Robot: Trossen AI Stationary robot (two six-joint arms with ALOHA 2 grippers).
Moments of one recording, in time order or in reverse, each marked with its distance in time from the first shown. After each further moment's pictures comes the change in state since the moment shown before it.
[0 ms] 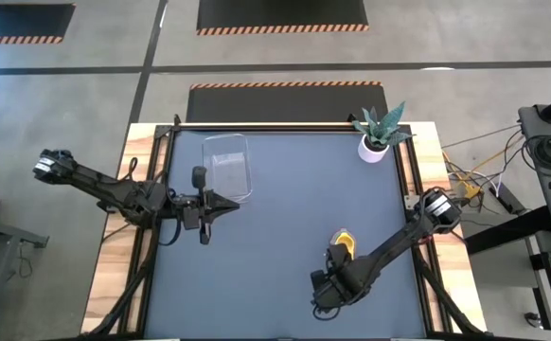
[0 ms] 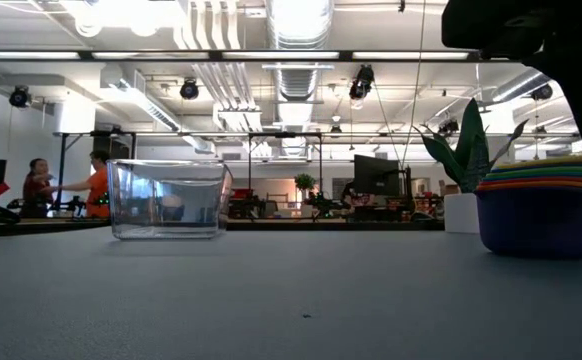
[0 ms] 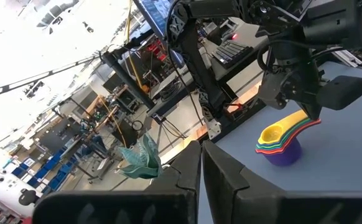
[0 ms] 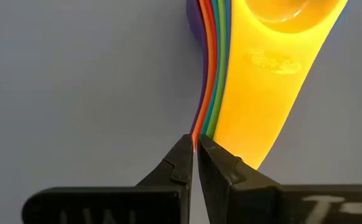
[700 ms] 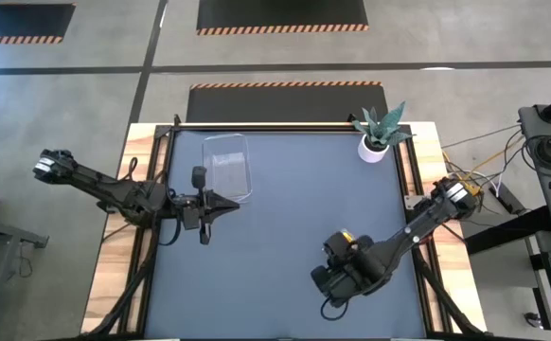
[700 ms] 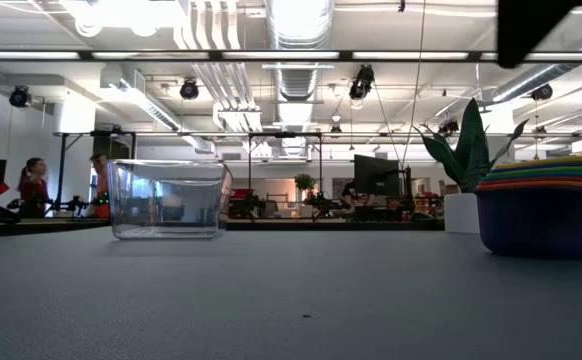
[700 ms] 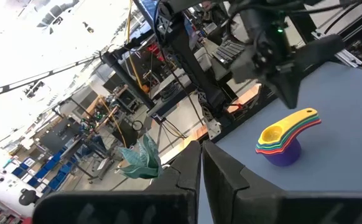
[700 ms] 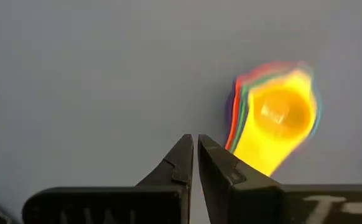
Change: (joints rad) left arm 0.000 0.000 0.000 0.001 0.000 0.000; right arm 0.002 -0.153 0.058 -0.027 0.243 -0.317
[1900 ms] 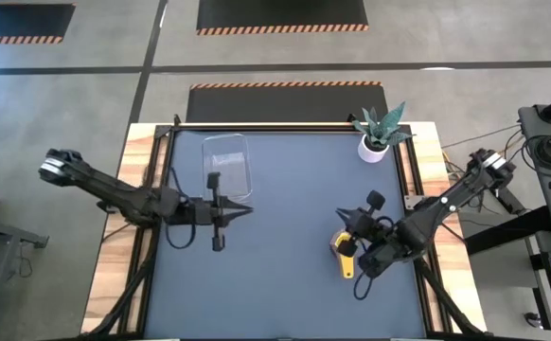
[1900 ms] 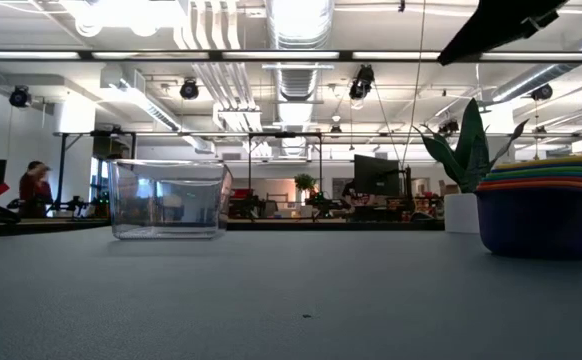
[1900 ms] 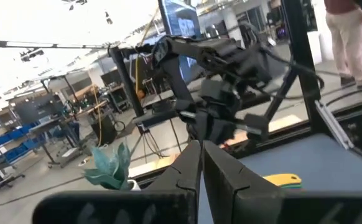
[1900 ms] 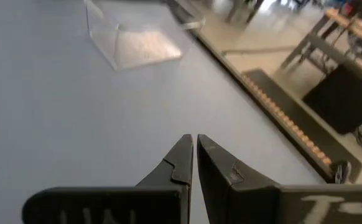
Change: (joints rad) left arm 0.000 0.177 0.000 0.293 0.000 -0.305; right arm 0.004 -0.471 -0.610 0.443 0.709 -0.827
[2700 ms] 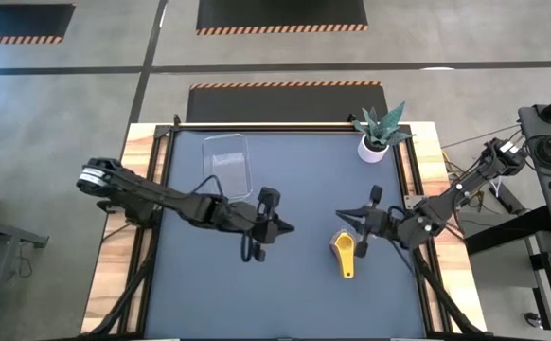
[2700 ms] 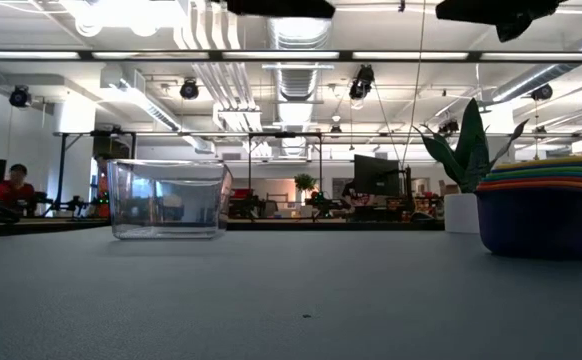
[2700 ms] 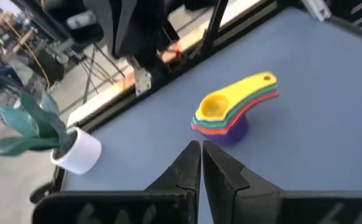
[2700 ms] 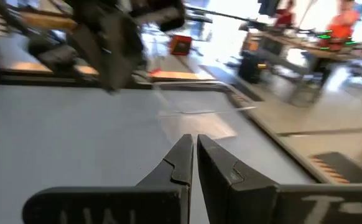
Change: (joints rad) left arm 0.082 0.503 0.441 -0.453 0.141 0.058; right arm 0.000 -0.356 -0.433 1.008 -0.097 -0.745
